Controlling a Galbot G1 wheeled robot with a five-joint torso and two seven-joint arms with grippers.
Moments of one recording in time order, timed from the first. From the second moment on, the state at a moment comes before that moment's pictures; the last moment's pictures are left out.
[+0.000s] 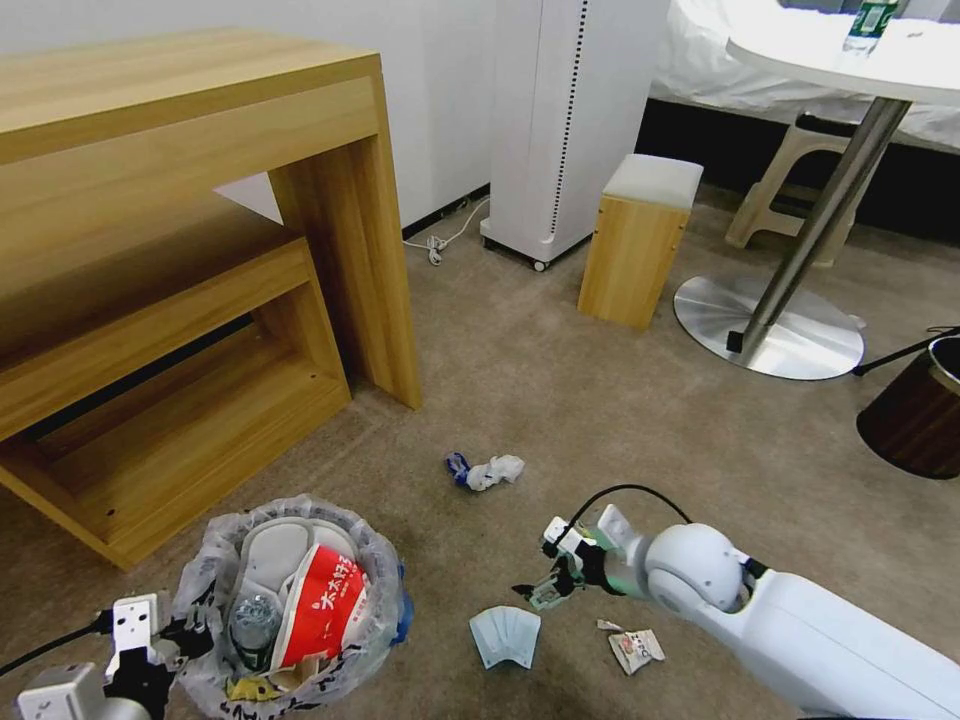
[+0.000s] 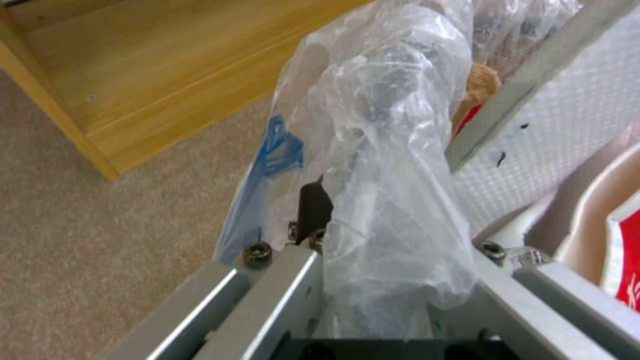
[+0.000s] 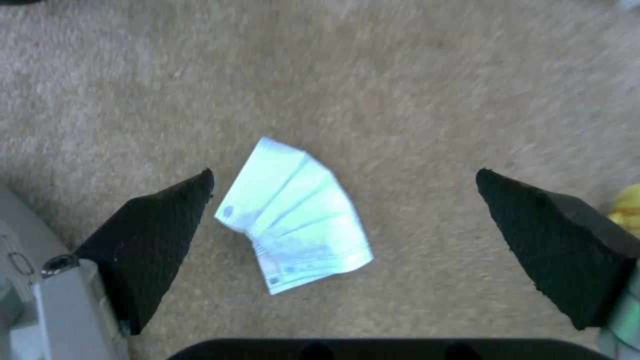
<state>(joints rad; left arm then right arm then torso) 2.06 -1.18 -0.87 -2.32 -0.62 0.30 -0.20 -0.81 0.79 -0.36 1.78 0.60 -0.73 -0.22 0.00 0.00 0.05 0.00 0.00</state>
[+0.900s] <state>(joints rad) 2.05 -1.22 -0.84 -2.29 -0.57 0.28 -0.23 -0.73 0.92 -0.57 1.56 0.56 -0.74 -0.14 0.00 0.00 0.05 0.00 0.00</state>
